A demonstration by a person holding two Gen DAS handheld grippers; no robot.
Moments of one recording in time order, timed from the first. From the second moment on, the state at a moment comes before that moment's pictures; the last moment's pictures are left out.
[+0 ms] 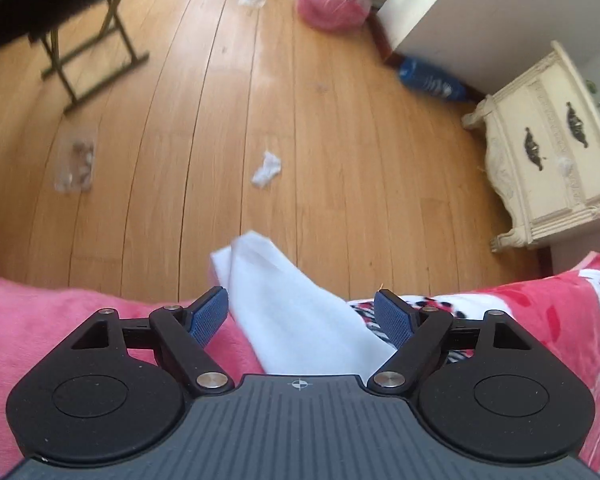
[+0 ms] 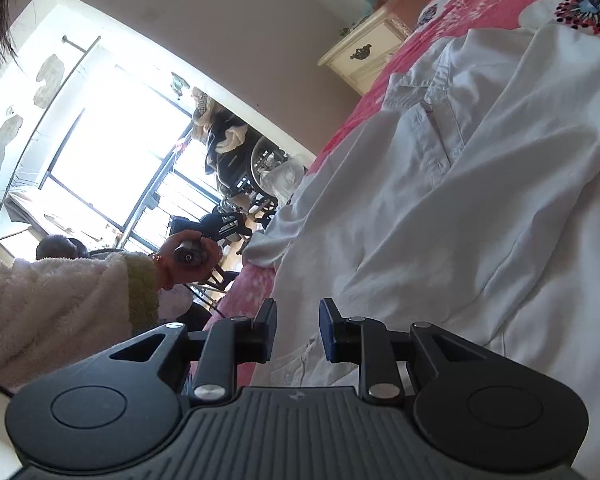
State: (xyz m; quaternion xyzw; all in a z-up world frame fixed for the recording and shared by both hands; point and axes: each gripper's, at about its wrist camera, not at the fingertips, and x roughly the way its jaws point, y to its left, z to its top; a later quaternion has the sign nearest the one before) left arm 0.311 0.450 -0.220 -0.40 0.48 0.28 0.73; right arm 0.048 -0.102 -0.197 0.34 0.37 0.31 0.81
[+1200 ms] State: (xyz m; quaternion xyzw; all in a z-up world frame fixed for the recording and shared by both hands) left arm 0.028 0.057 -0.127 -0.02 0.37 -0.04 0.93; right arm 0.035 -0.249 -0.092 0.22 0.34 0.20 0.89
